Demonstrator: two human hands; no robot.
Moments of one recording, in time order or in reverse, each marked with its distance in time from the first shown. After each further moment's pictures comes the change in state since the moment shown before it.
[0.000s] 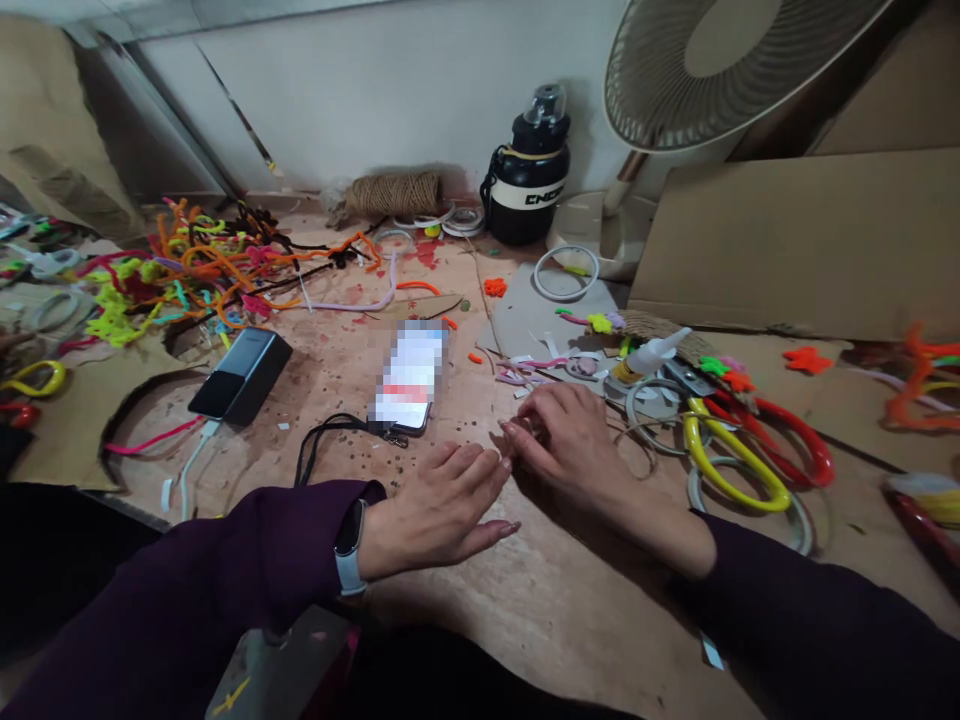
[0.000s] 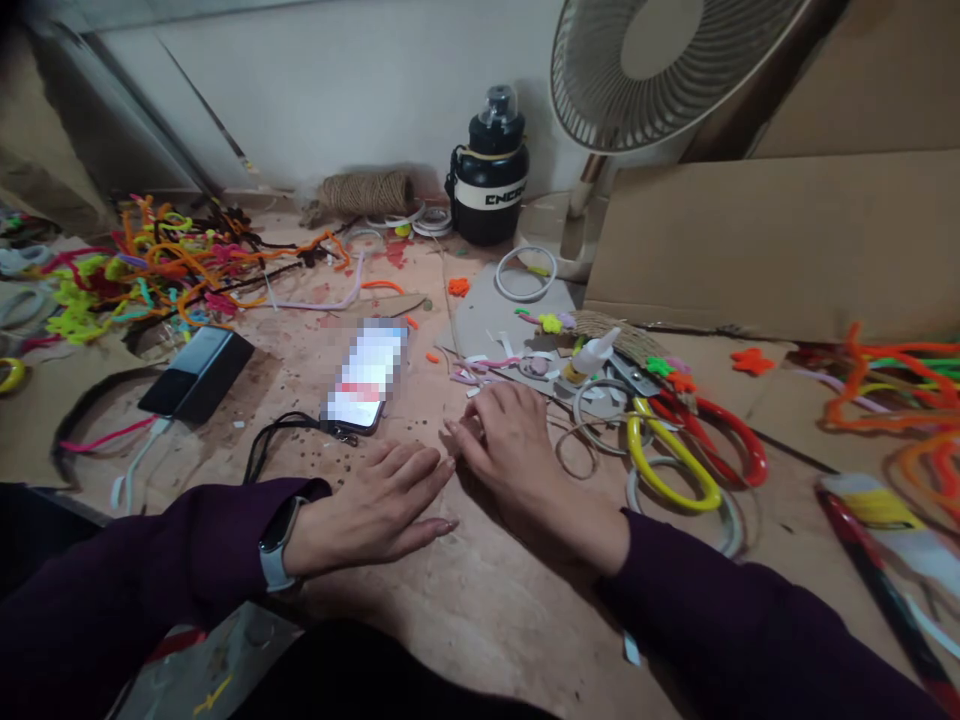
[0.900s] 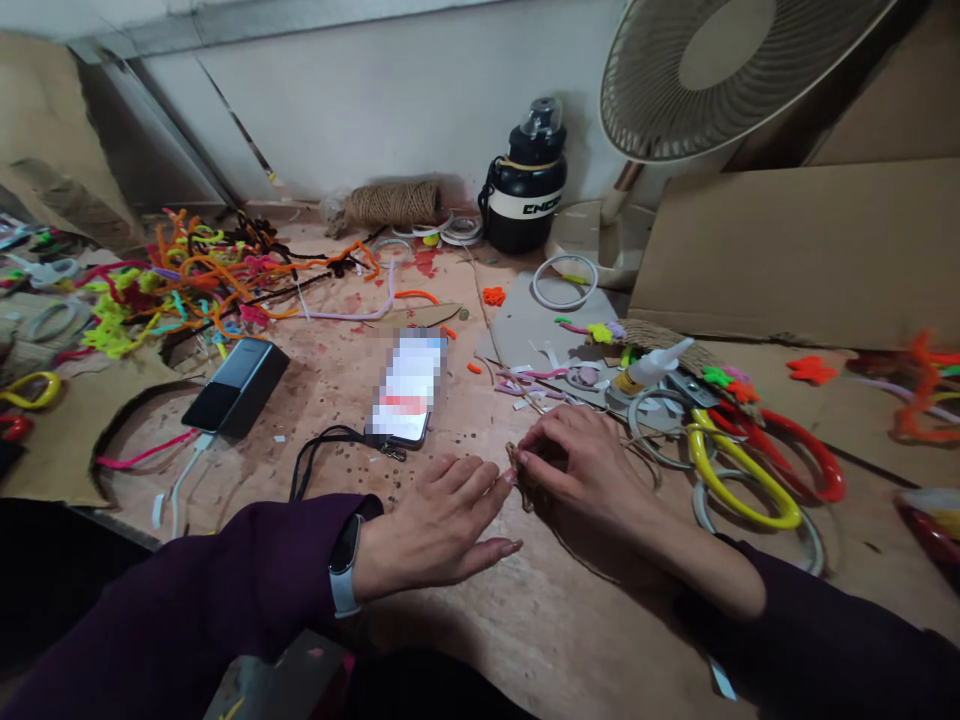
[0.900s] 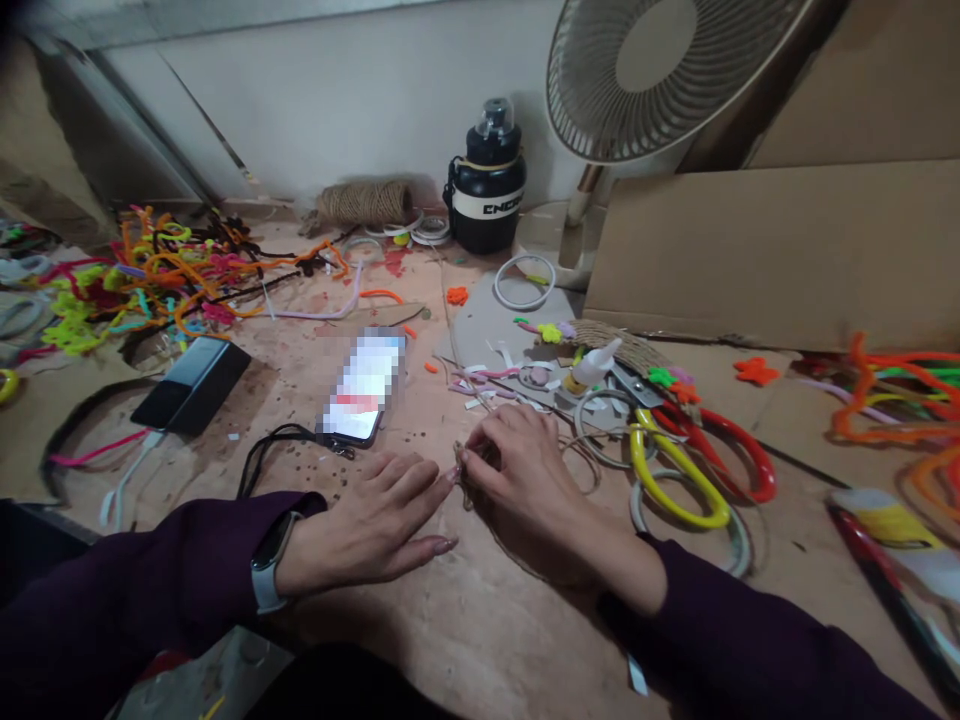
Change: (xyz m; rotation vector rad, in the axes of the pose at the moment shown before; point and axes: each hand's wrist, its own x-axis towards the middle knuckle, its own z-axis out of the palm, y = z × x) left_hand 0.002 0.000 -0.002 -0.027 -0.003 -0.006; right_hand -0.007 0.004 -0.010 0.153 -0.140 0.064
